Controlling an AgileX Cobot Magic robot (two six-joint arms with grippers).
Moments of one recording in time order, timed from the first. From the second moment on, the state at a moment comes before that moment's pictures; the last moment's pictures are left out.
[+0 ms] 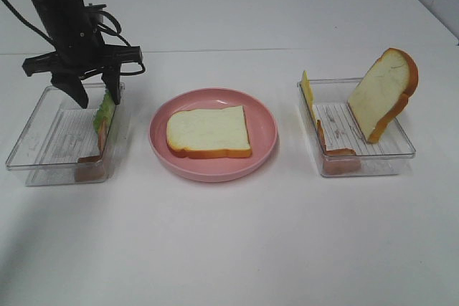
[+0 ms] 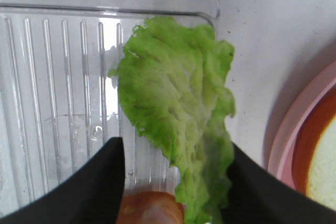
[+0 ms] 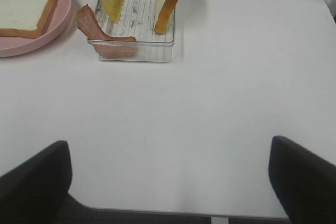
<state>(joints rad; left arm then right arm) -0.22 2.28 -1.87 -0.09 1.12 -0.33 -0.04 0.00 -0.45 0.05 1.10 -0.06</state>
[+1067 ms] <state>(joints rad) -0.22 2.28 -2.04 -0.13 1.21 -0.27 -0.04 0.00 -0.45 0.05 1.10 -0.06</state>
